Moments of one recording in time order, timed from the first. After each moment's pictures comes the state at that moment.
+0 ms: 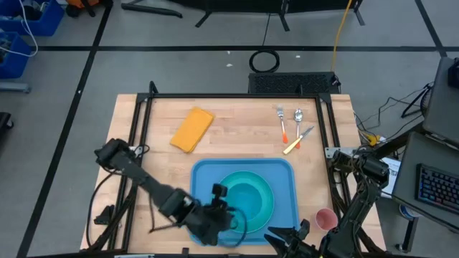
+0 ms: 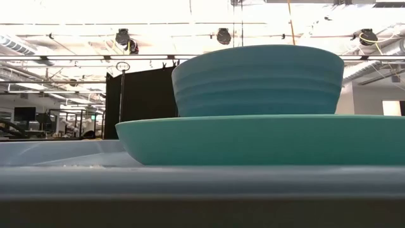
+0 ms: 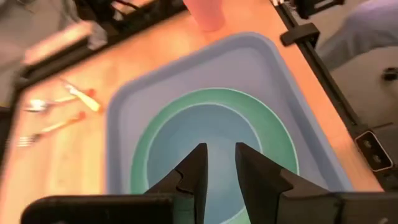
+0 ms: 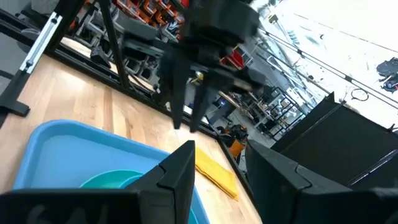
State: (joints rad) left arm -0.63 1.91 1.76 -0.70 -0.52 -0.07; right arm 1.07 1.94 1.50 -0.22 1.57 -0.04
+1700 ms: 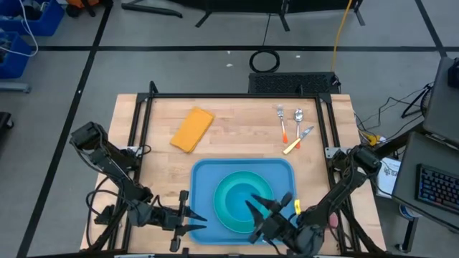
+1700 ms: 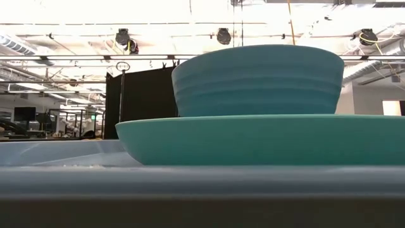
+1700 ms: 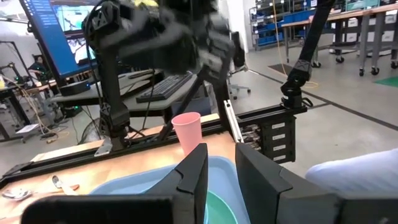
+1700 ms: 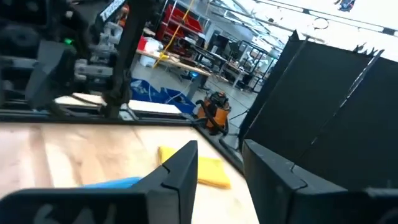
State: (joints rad) left arm -0.88 1.55 0.78 0.81 -0.71 0.17; right arm 0.84 1.88 1.37 0.71 1.57 -0.58
